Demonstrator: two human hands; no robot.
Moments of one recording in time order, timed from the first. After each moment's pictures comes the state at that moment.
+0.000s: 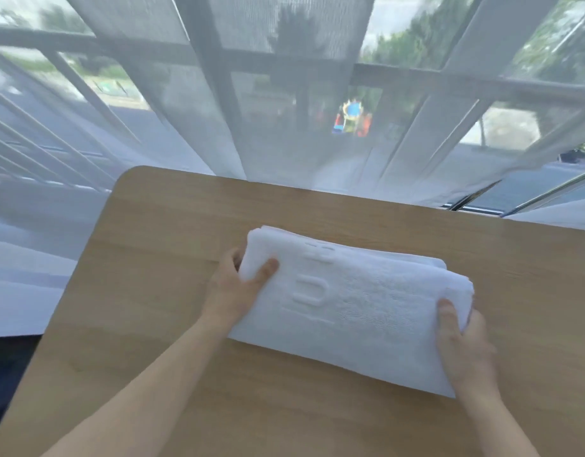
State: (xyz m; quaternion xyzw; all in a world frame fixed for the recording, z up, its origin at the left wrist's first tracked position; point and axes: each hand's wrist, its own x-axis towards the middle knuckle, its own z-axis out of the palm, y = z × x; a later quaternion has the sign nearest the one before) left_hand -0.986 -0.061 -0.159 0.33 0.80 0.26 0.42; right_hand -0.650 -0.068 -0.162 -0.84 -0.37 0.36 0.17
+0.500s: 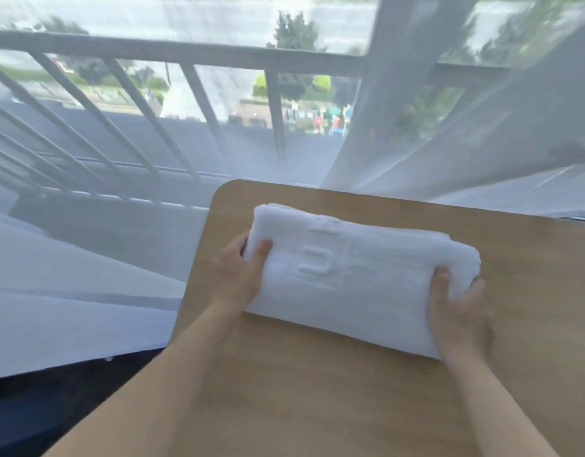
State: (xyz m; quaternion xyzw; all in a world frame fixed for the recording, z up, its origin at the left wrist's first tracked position) left_hand -1.205 -0.046 -0.172 0.43 0.79 0.32 0.31; right_hand -0.892 -0.042 -0.169 -0.86 -0.40 0.25 0.22
